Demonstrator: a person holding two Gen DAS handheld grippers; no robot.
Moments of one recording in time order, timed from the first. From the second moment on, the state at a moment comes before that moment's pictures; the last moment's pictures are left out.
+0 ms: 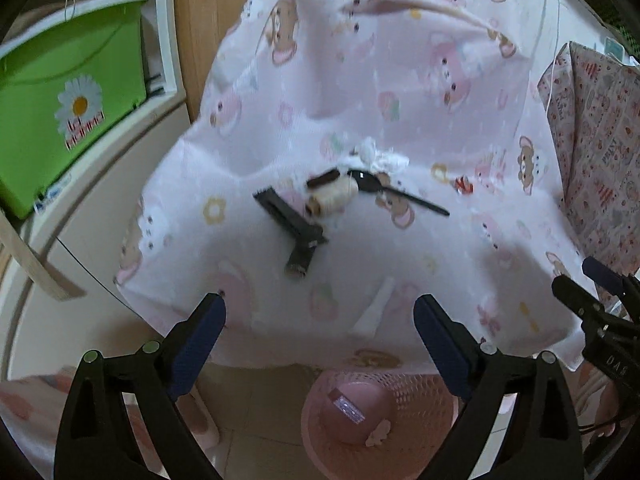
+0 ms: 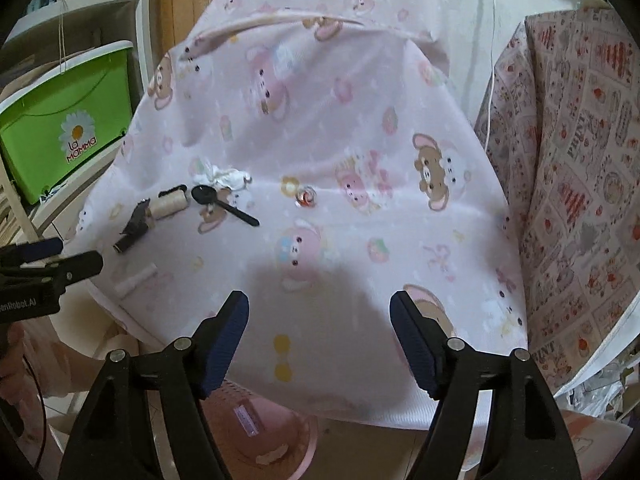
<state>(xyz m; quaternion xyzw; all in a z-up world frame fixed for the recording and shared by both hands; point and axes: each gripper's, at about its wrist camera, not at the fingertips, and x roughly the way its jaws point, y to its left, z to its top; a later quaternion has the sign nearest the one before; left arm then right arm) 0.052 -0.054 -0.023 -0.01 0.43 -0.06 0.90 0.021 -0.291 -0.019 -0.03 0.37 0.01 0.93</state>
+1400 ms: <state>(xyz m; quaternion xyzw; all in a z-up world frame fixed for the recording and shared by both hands) 0.049 -0.070 -0.017 0.06 0.36 -0.05 0.93 0.092 -0.303 -0.003 0.01 0.38 0.02 0.93</state>
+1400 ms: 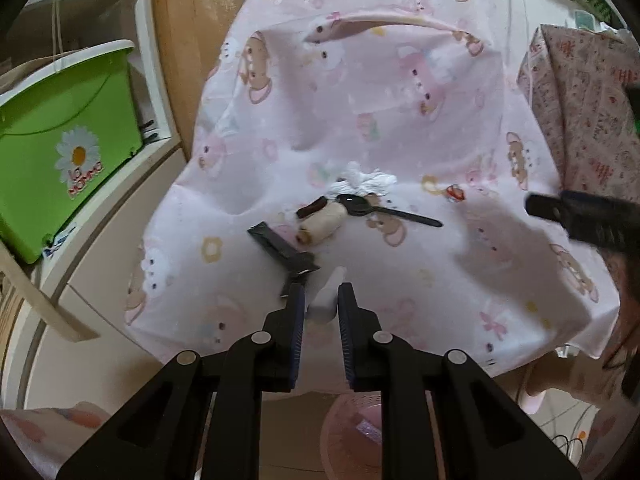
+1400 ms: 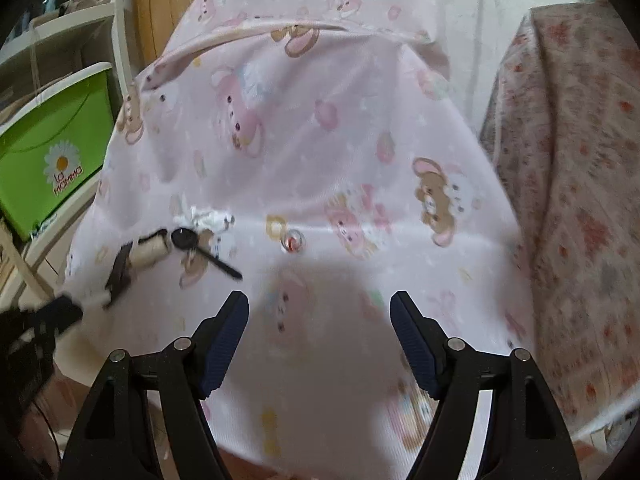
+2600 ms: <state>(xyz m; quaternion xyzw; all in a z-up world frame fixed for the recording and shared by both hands) 0.035 -0.056 0.007 0.02 0.35 -0.05 0.94 0.116 -0.278 -0.002 0.02 0.38 0.10 0.92</state>
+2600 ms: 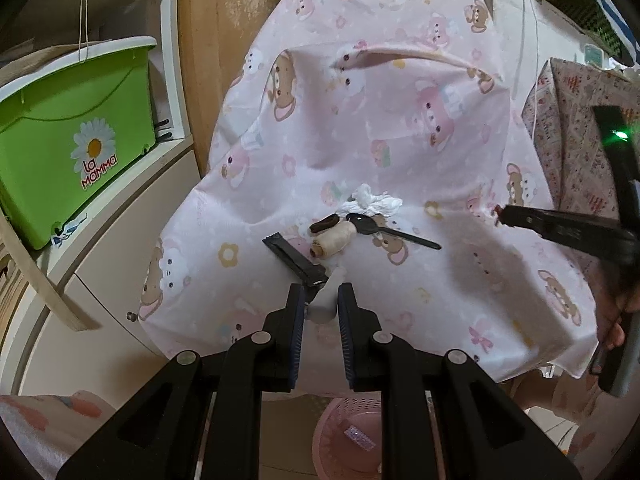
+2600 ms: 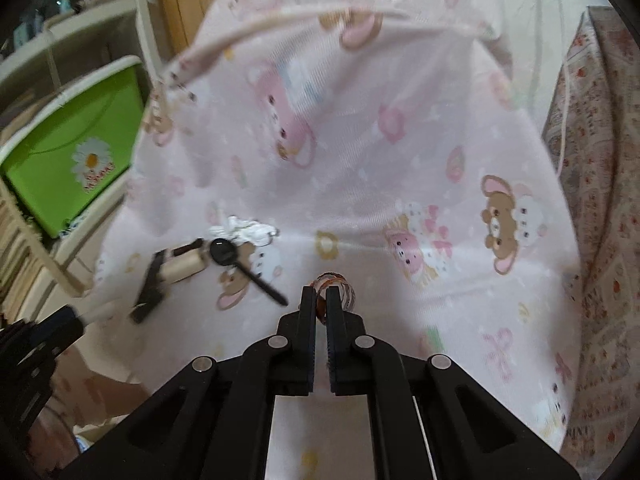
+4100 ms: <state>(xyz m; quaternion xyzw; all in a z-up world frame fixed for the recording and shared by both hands) -0.016 -0.105 -0.043 0.04 0.49 -0.14 0.86 -0.035 -0.246 -0.051 -0.01 0.46 0.18 0.87</state>
